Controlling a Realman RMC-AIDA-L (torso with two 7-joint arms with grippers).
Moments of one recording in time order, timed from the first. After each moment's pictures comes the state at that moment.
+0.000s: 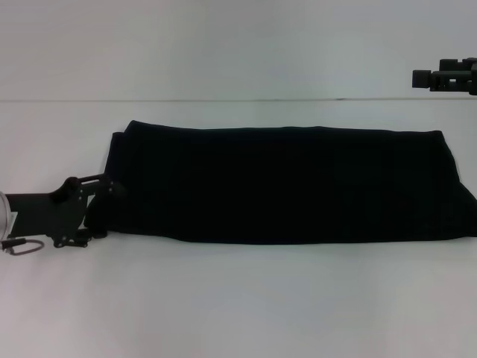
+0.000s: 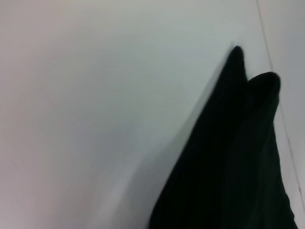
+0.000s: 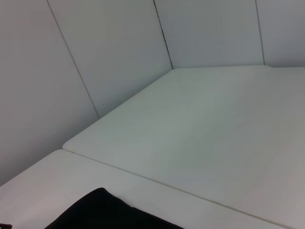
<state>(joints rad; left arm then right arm) -0.67 -1.99 0.25 0.51 2.54 1.27 -2.84 0.75 1.88 -0.47 -0.73 -2.18 -1.45 1.85</state>
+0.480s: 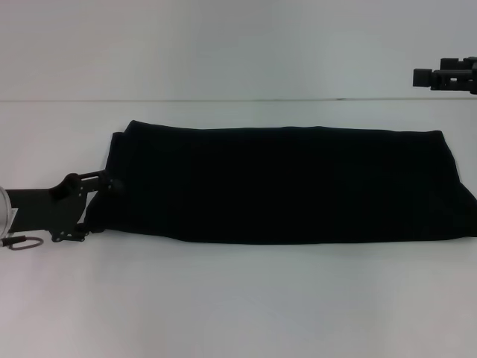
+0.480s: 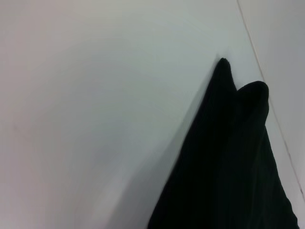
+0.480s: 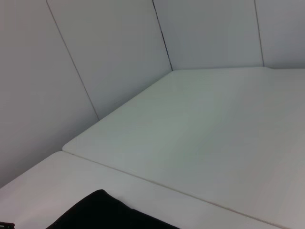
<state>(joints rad) -0.68 -1.99 0.25 0.51 2.54 1.24 -2.78 0.75 1.88 -0.46 -0.73 -2.18 -1.45 1.85</state>
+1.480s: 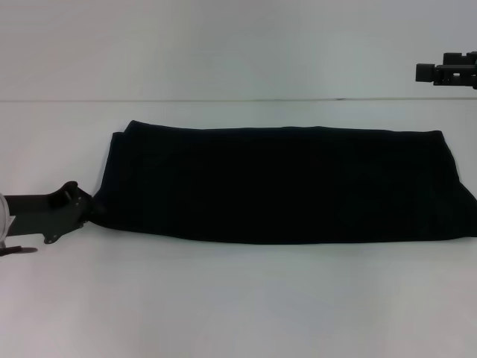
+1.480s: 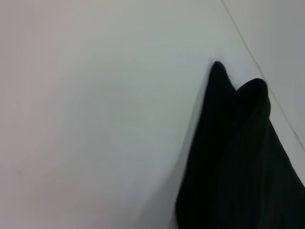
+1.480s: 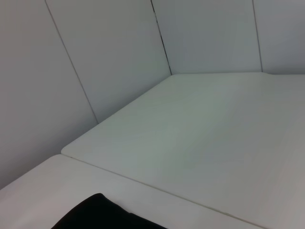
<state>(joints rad) -0.67 -2.00 0.26 0.51 2.55 1.20 -2.64 0.75 1.88 -0.47 -0.74 -2.17 -1.45 1.85</state>
